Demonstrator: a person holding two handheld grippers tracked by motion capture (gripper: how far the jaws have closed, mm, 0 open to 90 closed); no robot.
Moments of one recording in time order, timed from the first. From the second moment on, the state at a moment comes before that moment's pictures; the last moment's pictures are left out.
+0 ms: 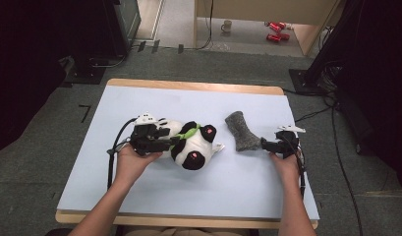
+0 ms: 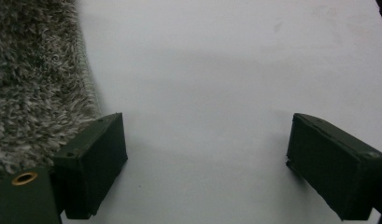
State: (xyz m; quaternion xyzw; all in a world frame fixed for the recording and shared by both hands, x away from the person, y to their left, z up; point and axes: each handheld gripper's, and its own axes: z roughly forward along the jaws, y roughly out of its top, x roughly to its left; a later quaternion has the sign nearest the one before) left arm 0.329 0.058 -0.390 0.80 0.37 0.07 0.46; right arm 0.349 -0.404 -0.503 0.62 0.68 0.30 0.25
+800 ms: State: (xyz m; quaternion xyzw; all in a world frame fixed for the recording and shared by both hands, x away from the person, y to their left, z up) left arm 0.340 0.111 -0.388 0.81 0.35 0.08 0.47; right arm 0.347 -0.399 -0.472 0.61 0.68 0.32 0.23
